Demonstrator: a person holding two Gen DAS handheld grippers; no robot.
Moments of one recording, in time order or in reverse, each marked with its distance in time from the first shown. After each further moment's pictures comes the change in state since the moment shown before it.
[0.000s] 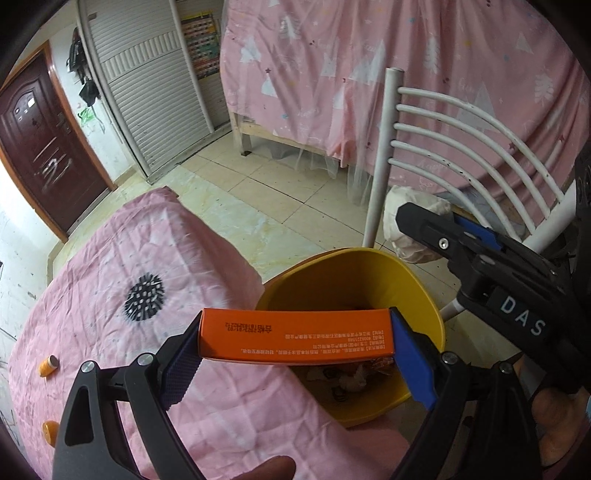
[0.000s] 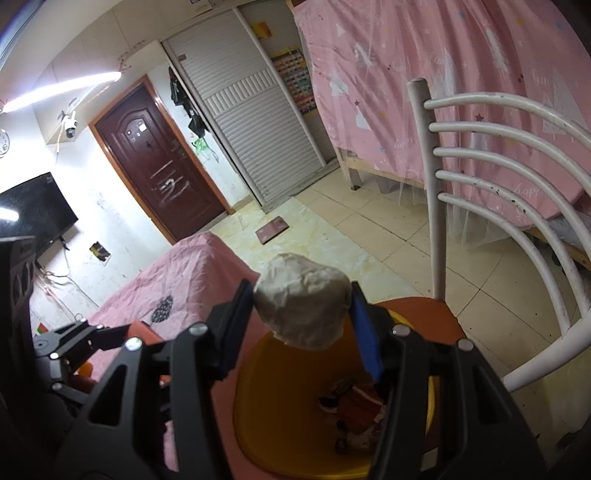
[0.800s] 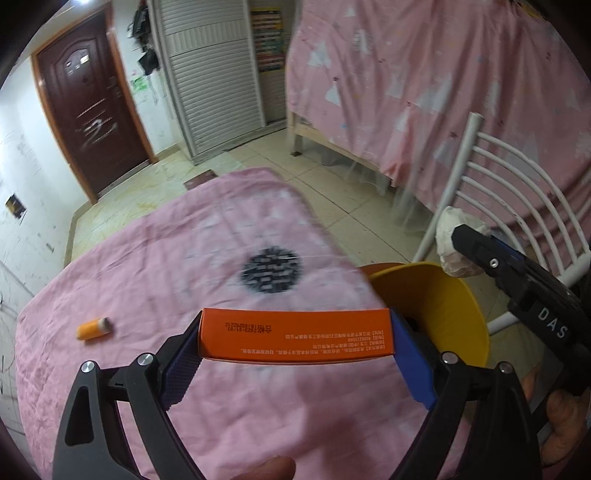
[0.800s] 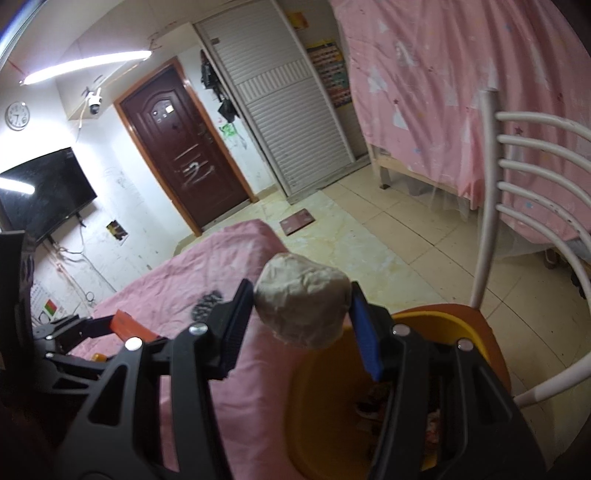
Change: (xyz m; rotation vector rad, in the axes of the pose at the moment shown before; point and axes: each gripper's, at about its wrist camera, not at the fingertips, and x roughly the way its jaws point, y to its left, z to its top) left arm -0.027 0.103 -0.025 -0.185 -0.027 0.078; right arm 0.024 0.064 -0.005 -0.084 0.031 0.070
